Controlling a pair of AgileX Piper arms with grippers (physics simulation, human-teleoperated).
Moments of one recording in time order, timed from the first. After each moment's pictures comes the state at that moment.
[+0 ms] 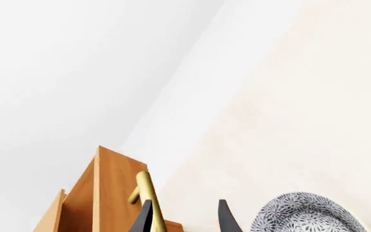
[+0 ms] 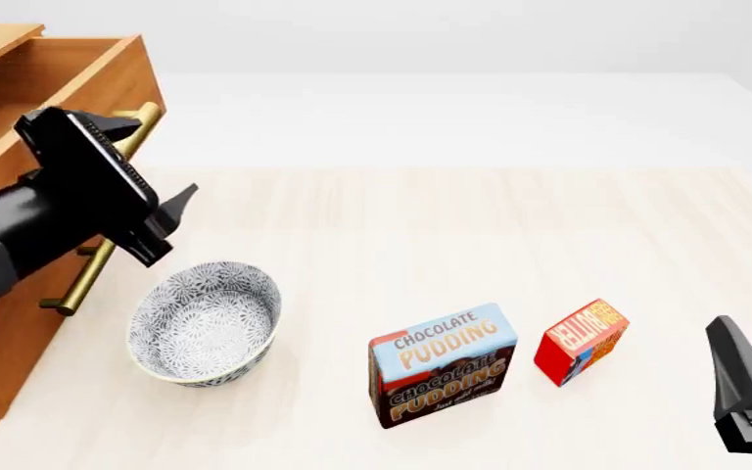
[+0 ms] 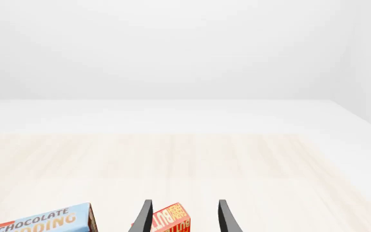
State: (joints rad) left arm -0.26 1.09 -0.63 -0.15 0.85; right arm 0.00 0.00 0.00 0.00 0.00
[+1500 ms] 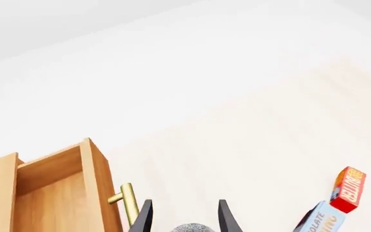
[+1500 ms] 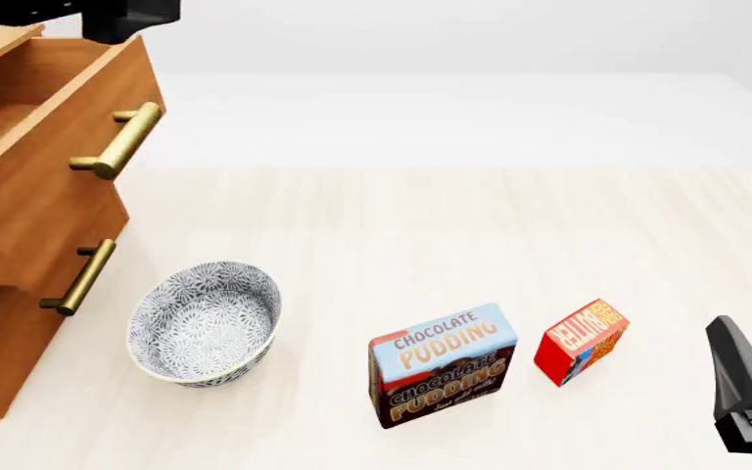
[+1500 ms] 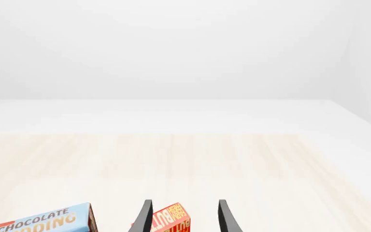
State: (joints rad) left arm -0.36 1.14 -1.41 0.74 0.10; right arm 0.00 0.00 0.00 0.00 0.00
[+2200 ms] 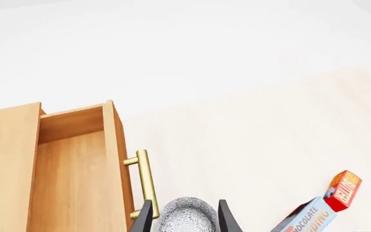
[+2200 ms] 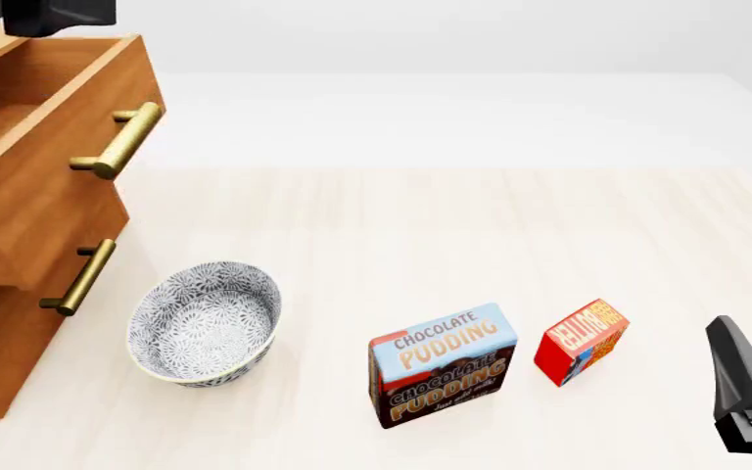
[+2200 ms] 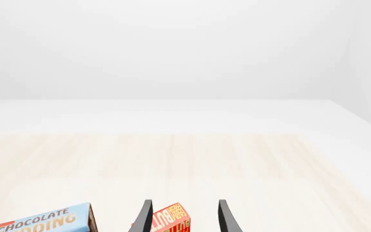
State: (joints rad) left arm -0.28 1.09 -1.45 0.91 -0.02; right arm 0.00 0.00 0.00 0.00 0.00
